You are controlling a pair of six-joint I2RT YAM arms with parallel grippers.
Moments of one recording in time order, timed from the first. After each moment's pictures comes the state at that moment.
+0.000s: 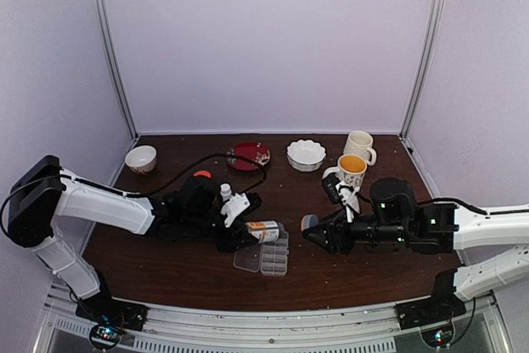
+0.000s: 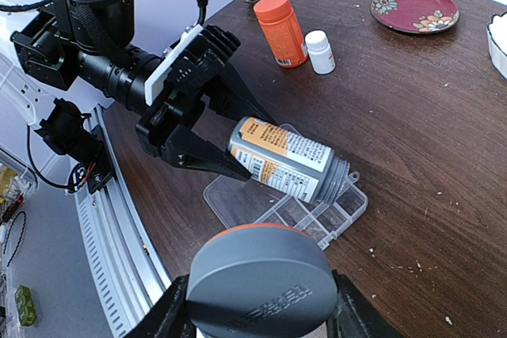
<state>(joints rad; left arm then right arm) -0.93 1.58 0.74 0.15 0.22 0.10 1.06 1.05 0.60 -0.01 -0.05 0.42</state>
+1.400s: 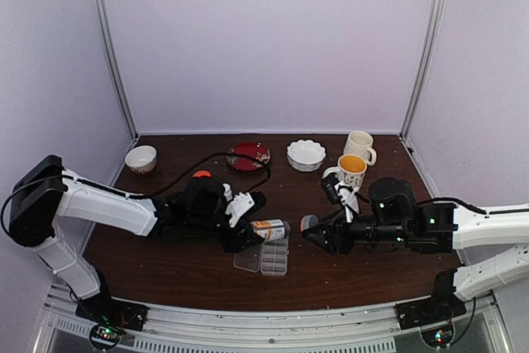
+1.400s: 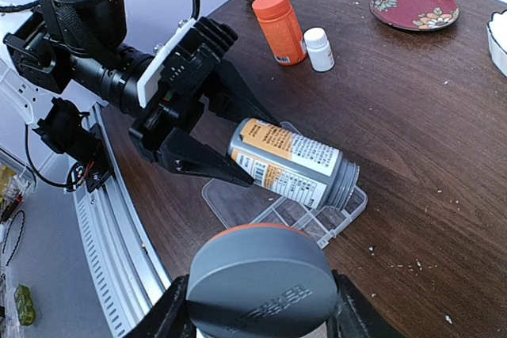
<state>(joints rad) -0.96 1.59 0.76 0.19 0.20 0.07 1.05 1.06 0.61 -0.02 -0.05 0.42</state>
